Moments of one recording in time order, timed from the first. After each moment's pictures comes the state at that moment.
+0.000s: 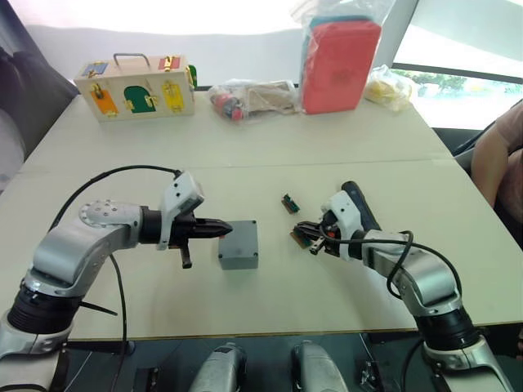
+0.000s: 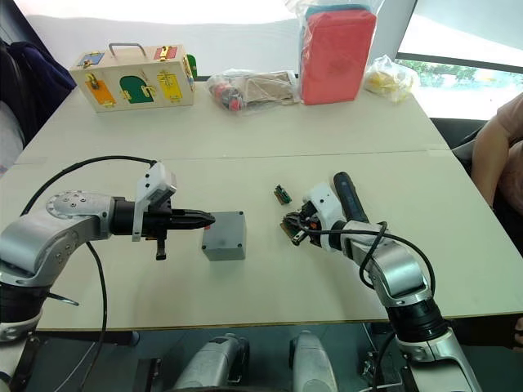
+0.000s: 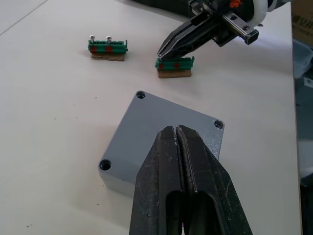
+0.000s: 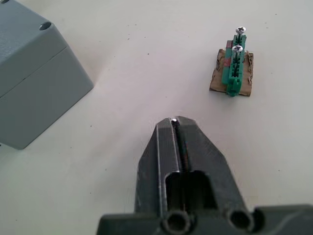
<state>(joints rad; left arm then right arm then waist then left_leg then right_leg) -0.45 0.82 -0.05 -0.36 -0.58 0.85 -1.01 -0.34 -0.50 0.13 -0.25 0.33 0.78 0.60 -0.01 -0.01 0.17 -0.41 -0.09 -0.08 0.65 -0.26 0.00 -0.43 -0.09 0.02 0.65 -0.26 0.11</state>
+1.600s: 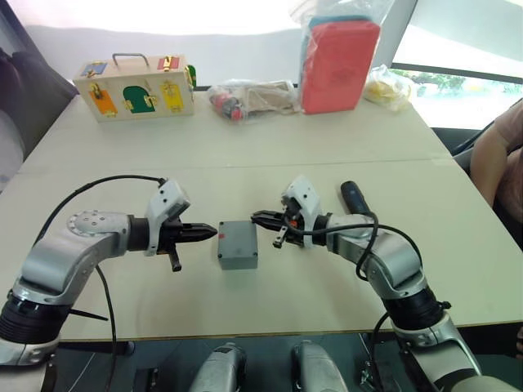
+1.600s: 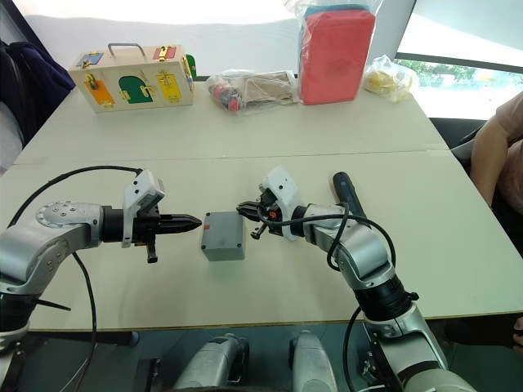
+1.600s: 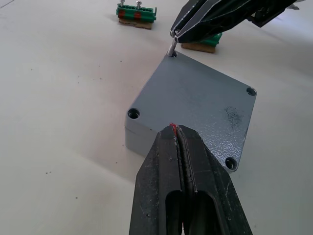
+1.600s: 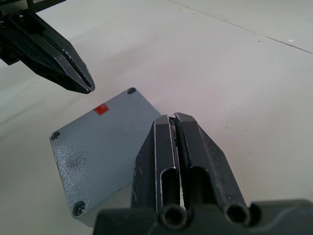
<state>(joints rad) -0.37 0.86 -0.01 -0.31 -0.58 0.82 -0.96 -0.52 -0.37 0.25 -0.26 0.38 0.79 0.63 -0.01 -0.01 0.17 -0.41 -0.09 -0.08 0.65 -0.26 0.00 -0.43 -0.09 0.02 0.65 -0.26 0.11</state>
